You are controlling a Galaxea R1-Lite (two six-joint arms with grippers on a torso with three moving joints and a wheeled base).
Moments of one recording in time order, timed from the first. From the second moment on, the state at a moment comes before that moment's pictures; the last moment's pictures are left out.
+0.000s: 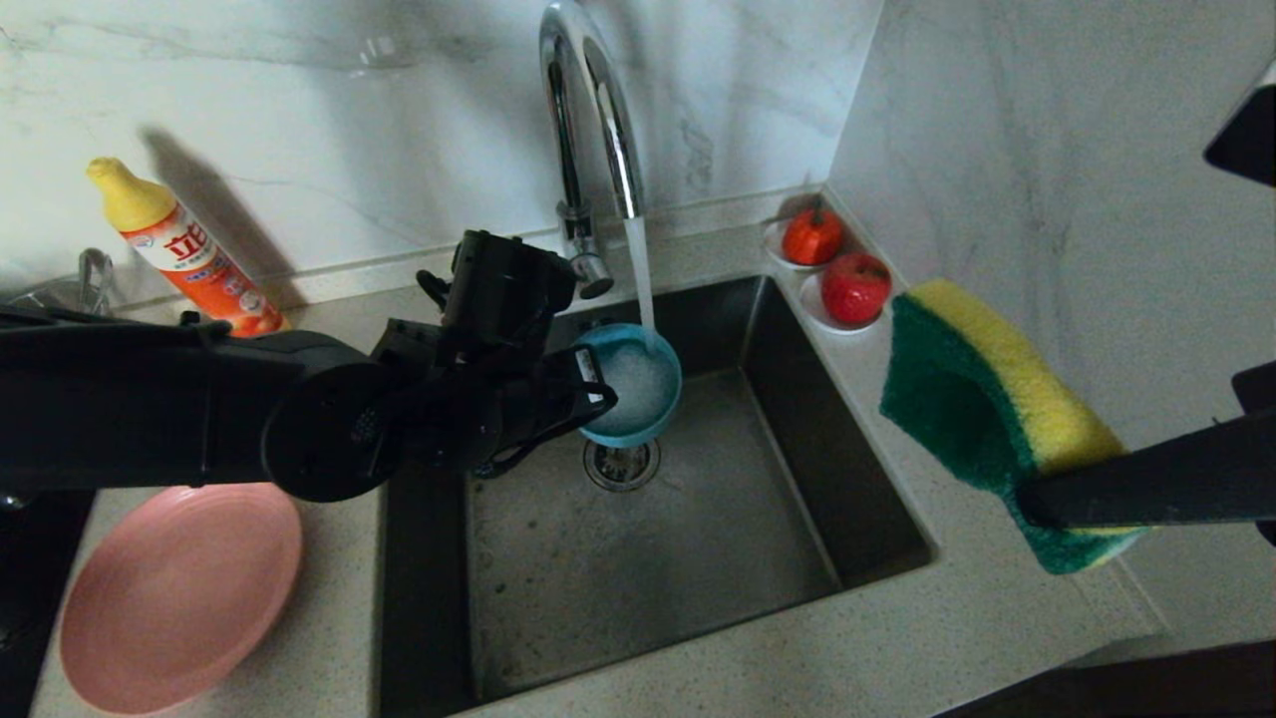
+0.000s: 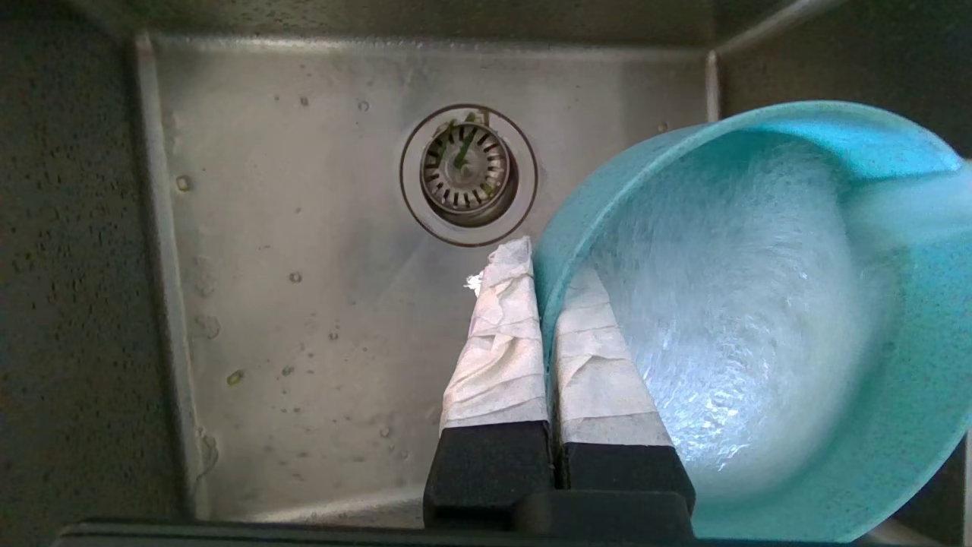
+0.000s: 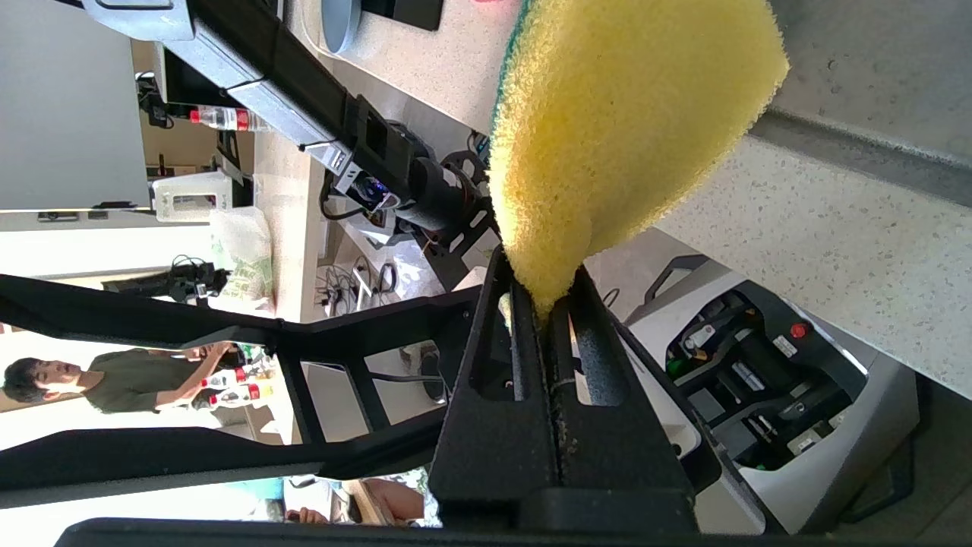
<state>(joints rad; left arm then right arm) -0.63 1.86 -1.28 -0.09 0.44 -0.56 0.74 1.28 -1.52 0.71 0.47 0.45</state>
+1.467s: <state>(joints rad) -0.64 1.47 -0.85 -0.34 0.60 0.11 0.74 1.28 -1.51 0.71 0.47 0.44</state>
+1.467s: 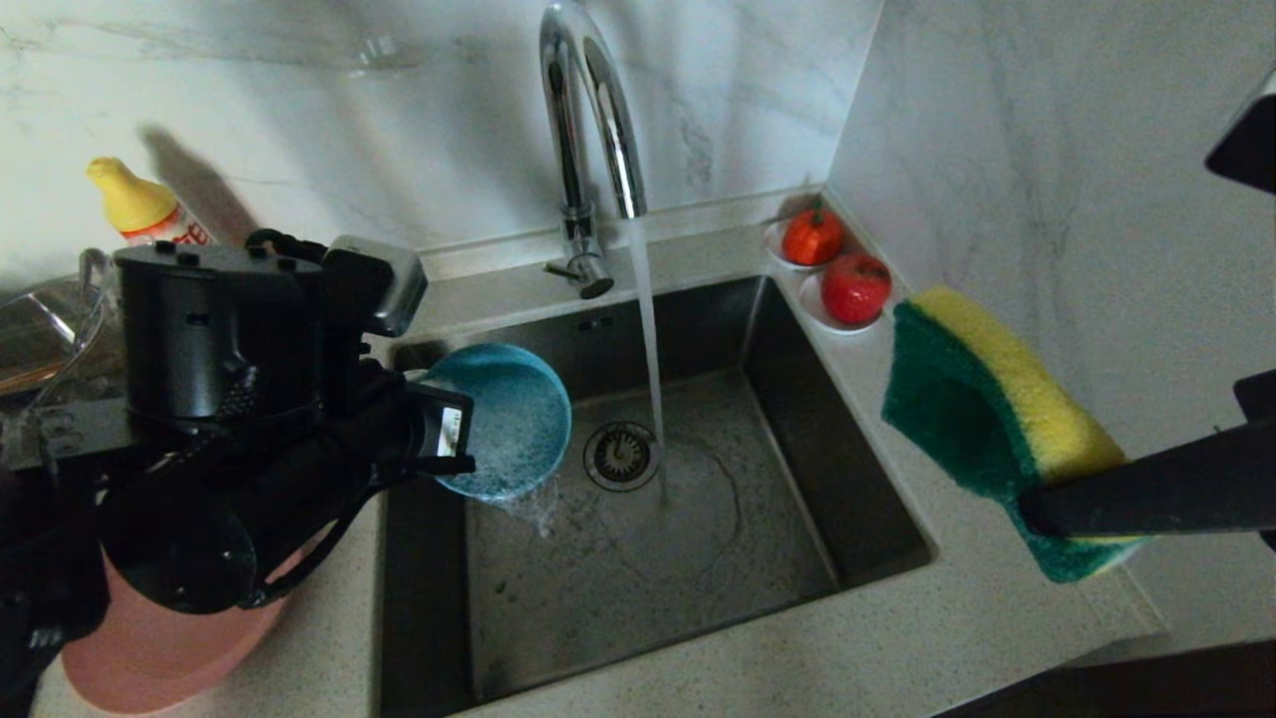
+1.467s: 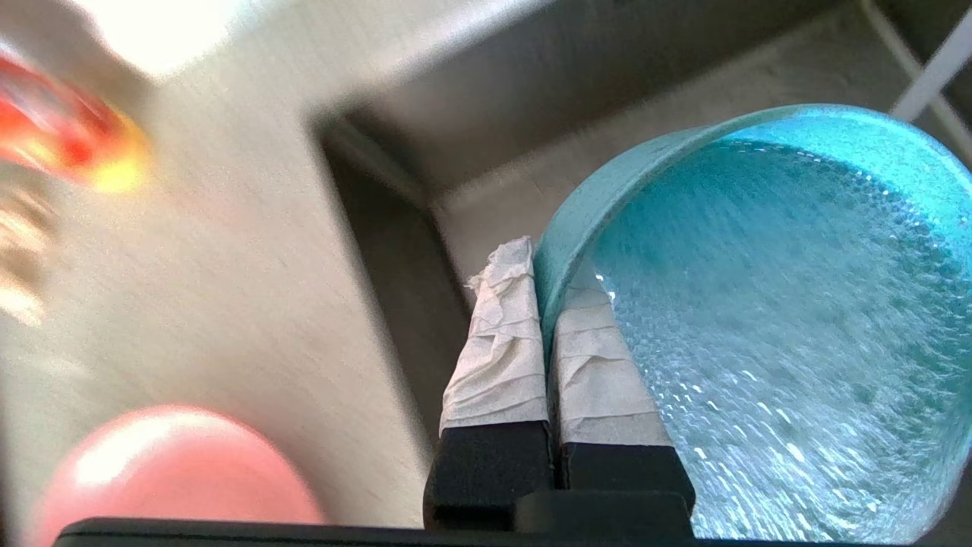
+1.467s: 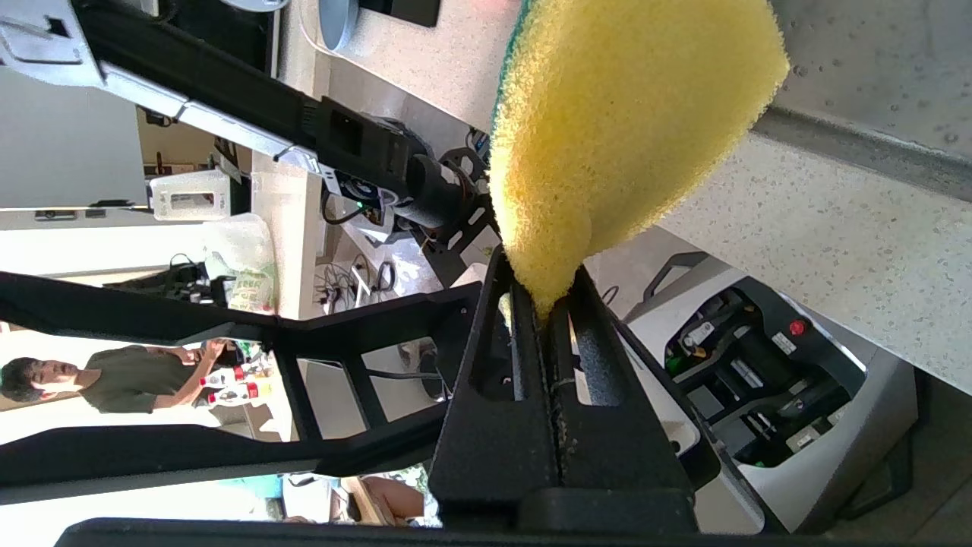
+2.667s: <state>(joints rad) -0.66 1.43 -0.65 -0.94 0.58 0.75 0.70 1.31 -1.51 0.67 0.49 0.43</state>
